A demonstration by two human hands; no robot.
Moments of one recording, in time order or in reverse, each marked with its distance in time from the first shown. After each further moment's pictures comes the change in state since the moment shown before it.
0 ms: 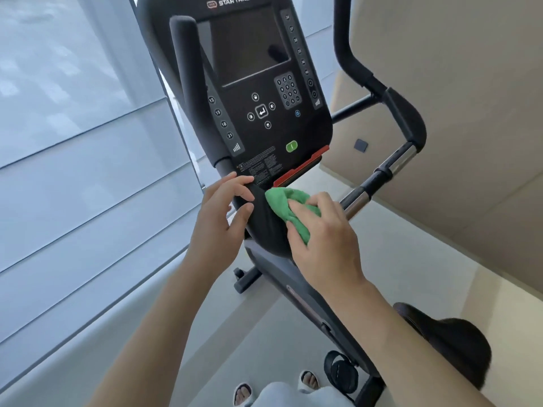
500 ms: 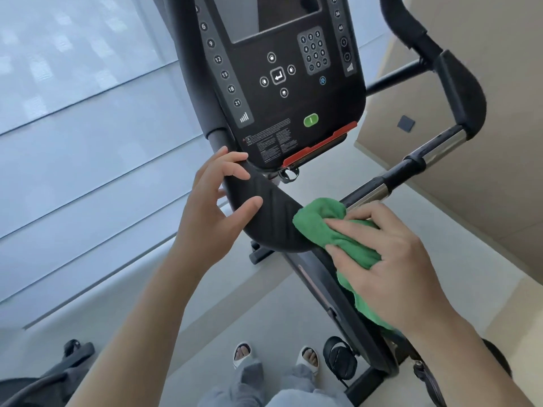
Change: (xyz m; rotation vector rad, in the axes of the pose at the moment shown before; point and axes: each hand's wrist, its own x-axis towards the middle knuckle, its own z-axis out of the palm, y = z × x) left_hand -0.007 0.022 0.019 0.090 0.085 -0.079; right_hand -0.015 0.080 -0.061 0.389 -0.182 -0.079
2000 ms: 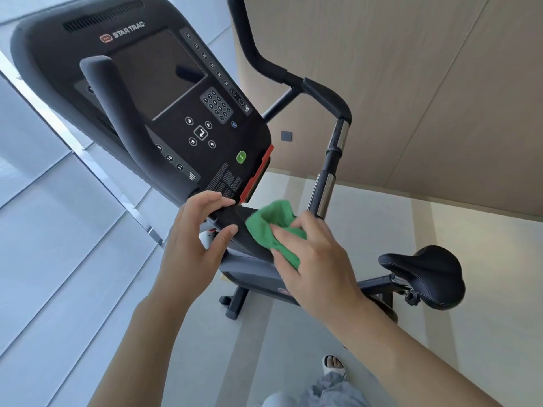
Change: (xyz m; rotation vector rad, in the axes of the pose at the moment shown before) left_hand 0.064 -0.060 -0.054 -0.127 -0.373 0.398; right_hand 0.011 -0.102 0.128 -0.449 0.345 0.252
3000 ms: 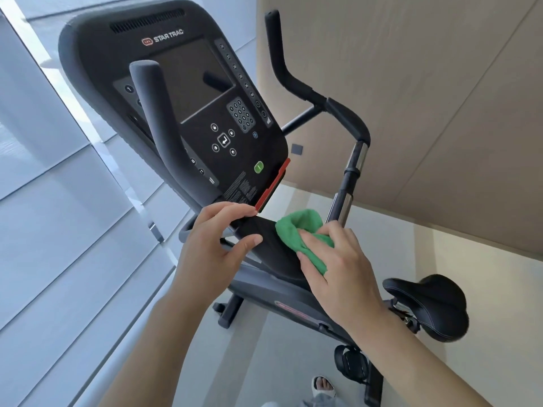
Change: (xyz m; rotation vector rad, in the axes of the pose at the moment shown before) left_hand 0.007 -0.002 -0.002 0.059 0.017 -0.069; right_hand 0.013 0.020 -0.003 -0.095 -0.012 0.001
